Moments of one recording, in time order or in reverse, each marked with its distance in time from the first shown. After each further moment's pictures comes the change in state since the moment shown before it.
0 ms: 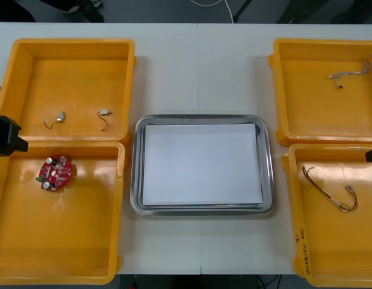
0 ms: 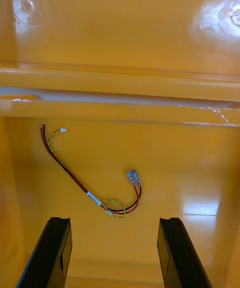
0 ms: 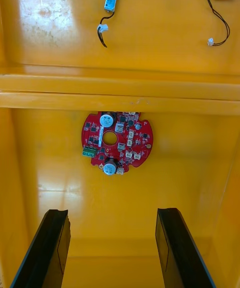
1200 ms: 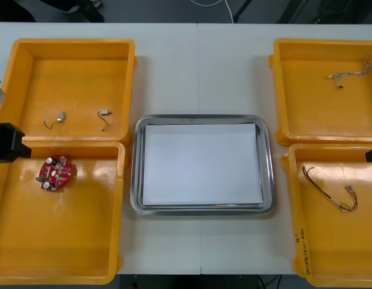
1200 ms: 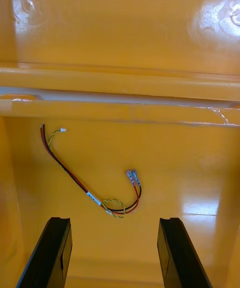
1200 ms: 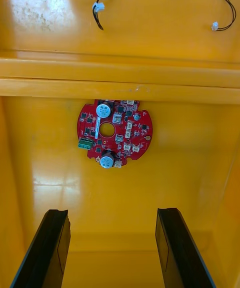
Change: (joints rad) right arm 0.000 0.000 0.000 0.000 0.000 0.000 0.000; left arm 0.023 -0.012 -0.011 0.001 0.000 0.000 0.000
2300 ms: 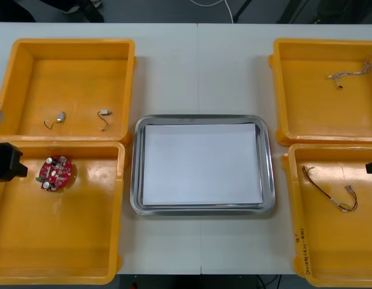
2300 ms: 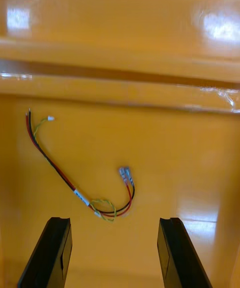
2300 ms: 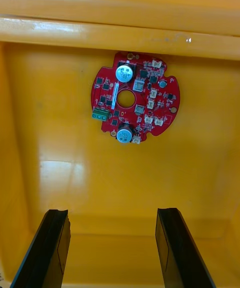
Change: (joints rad) right arm 0.174 -0.019 -0.011 -0.037 -0.026 -0.181 0.067; left arm 0.101 -0.008 -0.001 -0.026 -0.032 0.000 0.000
